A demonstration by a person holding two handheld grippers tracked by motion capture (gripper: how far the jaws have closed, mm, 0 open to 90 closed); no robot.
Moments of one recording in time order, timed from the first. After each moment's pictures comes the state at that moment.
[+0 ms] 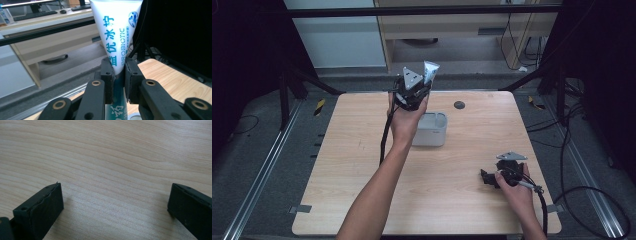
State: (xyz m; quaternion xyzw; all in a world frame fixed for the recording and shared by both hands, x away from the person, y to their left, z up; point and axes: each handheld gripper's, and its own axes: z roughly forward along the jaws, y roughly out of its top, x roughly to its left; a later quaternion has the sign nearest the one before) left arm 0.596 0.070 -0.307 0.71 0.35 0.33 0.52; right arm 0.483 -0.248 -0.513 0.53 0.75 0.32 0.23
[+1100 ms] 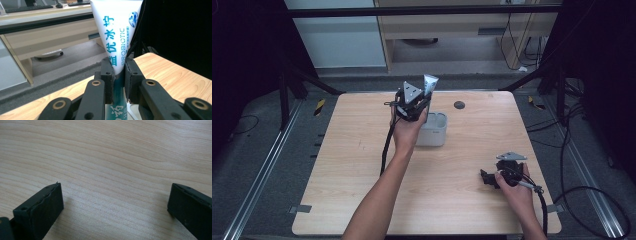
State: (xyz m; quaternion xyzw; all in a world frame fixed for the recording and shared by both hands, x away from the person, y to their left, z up) left arm 0.602 0.074 -0.359 0.70 0.35 0.32 0.53; right arm 0.483 -0.248 -0.513 0.53 0.75 0.32 0.23
